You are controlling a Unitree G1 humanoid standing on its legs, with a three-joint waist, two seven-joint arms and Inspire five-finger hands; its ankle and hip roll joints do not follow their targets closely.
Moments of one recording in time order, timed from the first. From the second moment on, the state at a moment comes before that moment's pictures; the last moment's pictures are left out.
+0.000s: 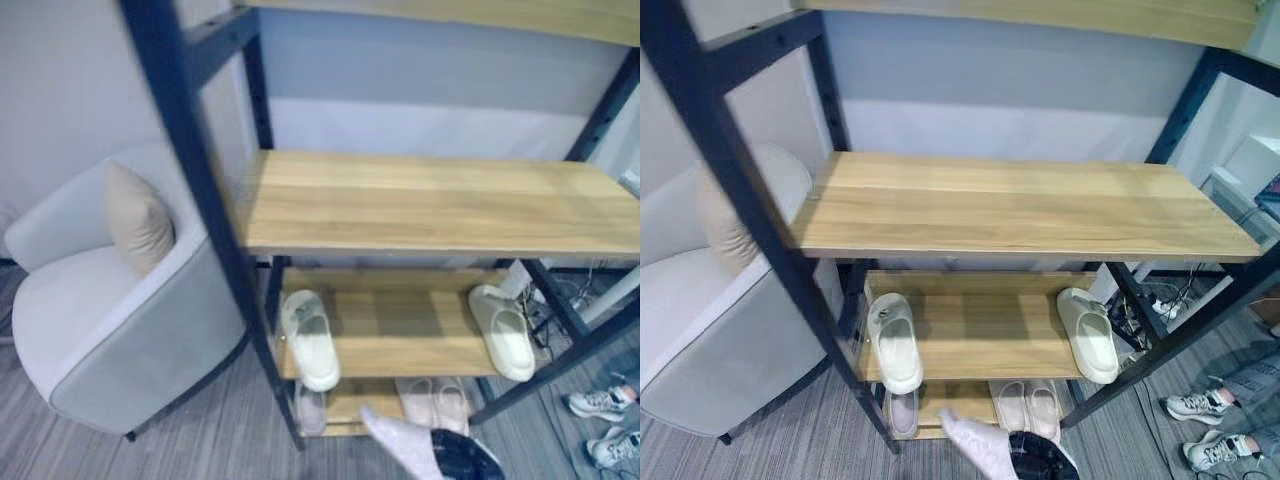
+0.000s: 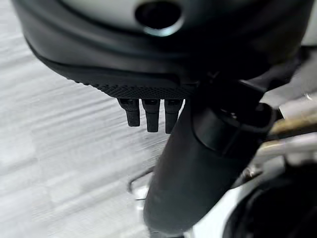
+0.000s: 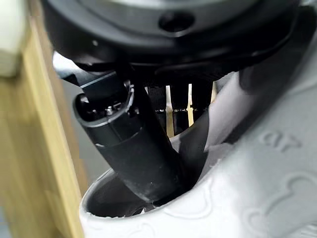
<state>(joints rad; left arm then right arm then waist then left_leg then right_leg) 0.16 0.23 -0.24 1.31 0.09 -0.11 0.07 0.30 -0.39 0.22 0.55 0.55 -0.10 0.15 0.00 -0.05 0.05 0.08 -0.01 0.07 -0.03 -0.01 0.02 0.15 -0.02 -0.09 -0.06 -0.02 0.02</state>
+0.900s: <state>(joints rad) 0.17 0.23 -0.19 1.29 0.04 -0.11 0.08 0.28 -0.32 0.22 0.58 0.52 -0.10 0.09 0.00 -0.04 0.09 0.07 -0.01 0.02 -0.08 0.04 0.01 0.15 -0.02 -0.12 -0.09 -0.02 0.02</state>
